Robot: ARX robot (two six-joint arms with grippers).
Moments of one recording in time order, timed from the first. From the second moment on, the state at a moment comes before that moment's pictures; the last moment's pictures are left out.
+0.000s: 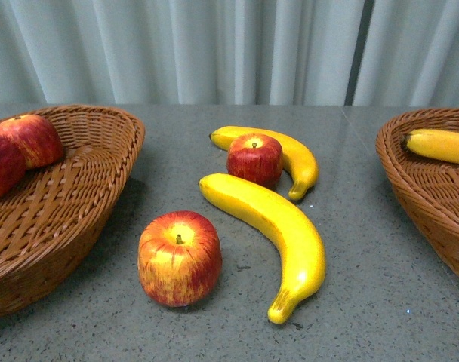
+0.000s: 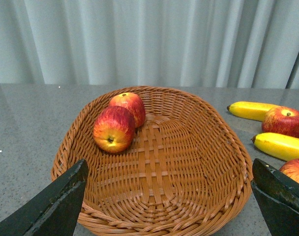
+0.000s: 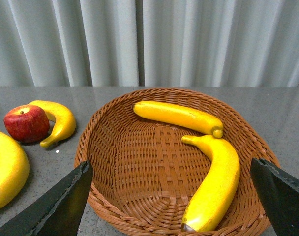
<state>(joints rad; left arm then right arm) 0.00 0.01 0.01 0.00 0.00 0.00 -0.01 0.00 0.01 -0.01 0.00 -0.01</state>
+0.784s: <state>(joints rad) 0.00 0.01 0.01 0.00 0.00 0.00 -0.01 0.00 0.01 -0.01 0.00 -0.01</state>
